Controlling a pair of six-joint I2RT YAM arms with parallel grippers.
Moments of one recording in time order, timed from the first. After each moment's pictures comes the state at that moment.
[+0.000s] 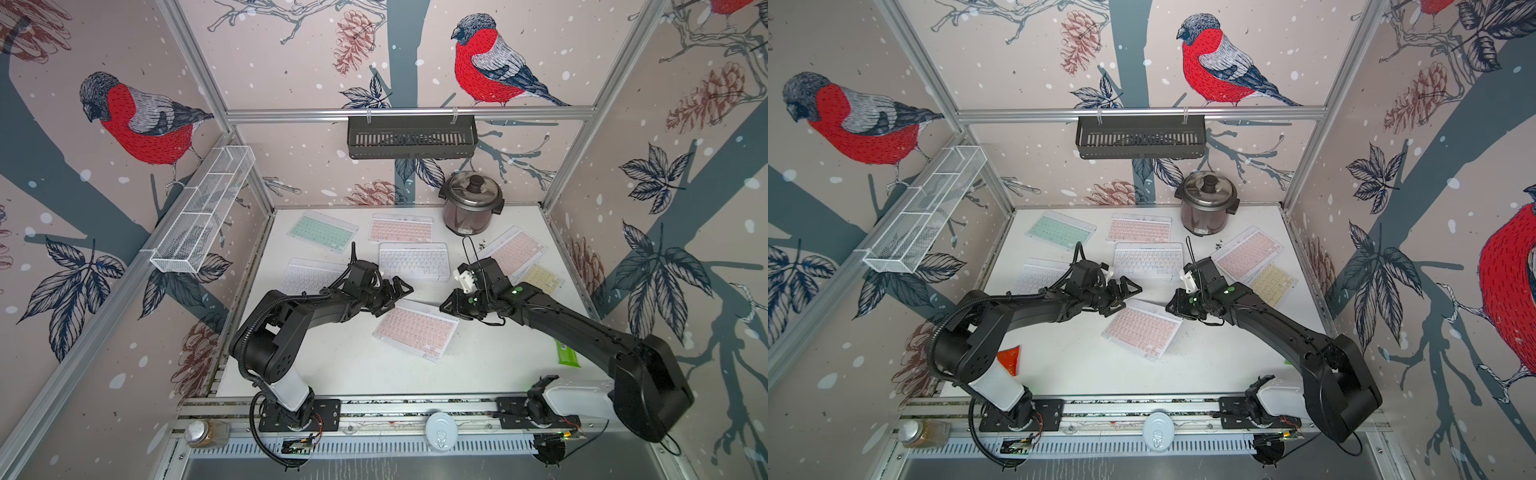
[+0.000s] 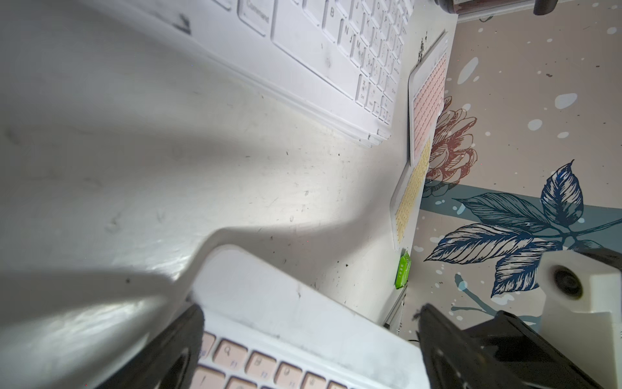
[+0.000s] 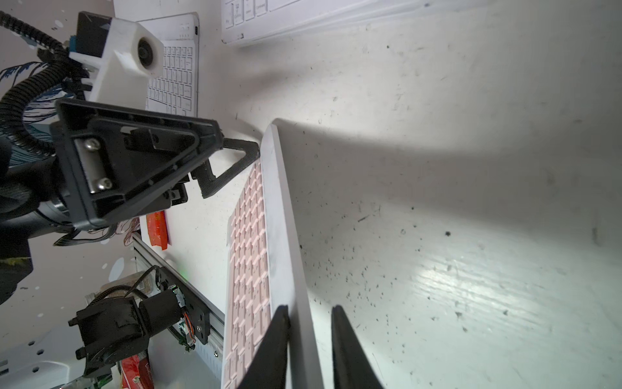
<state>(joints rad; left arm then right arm) -0.51 1.66 0.71 0.21 0.57 -1.02 0.57 1.29 0.80 -0.46 -0.45 0.67</state>
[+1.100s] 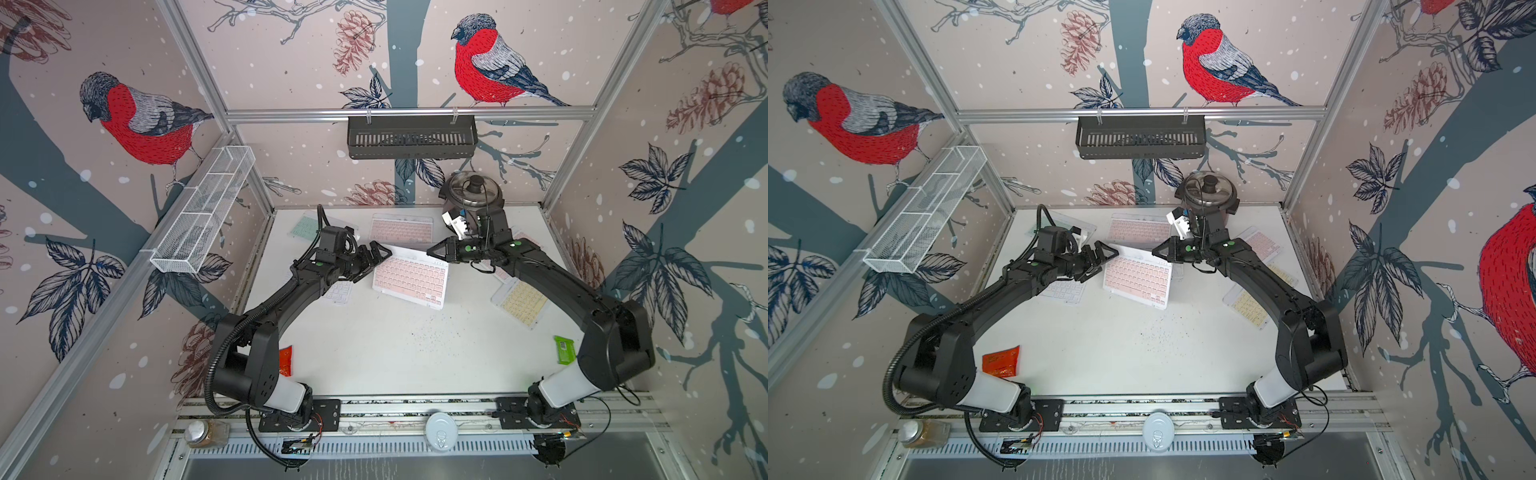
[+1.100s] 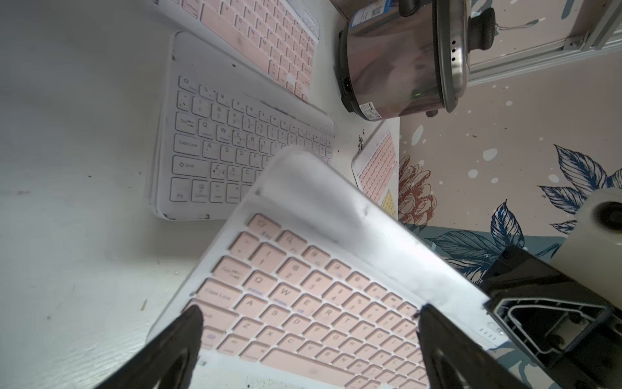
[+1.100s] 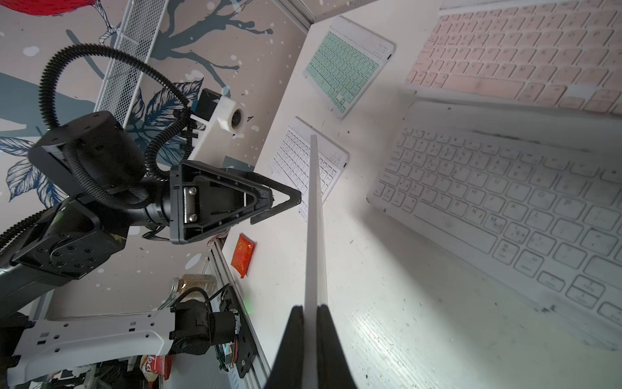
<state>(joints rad) -0.28 1.49 1.01 -0.20 0.59 -0.81 0.40 1.58 1.26 -0.32 -0.79 0.43</state>
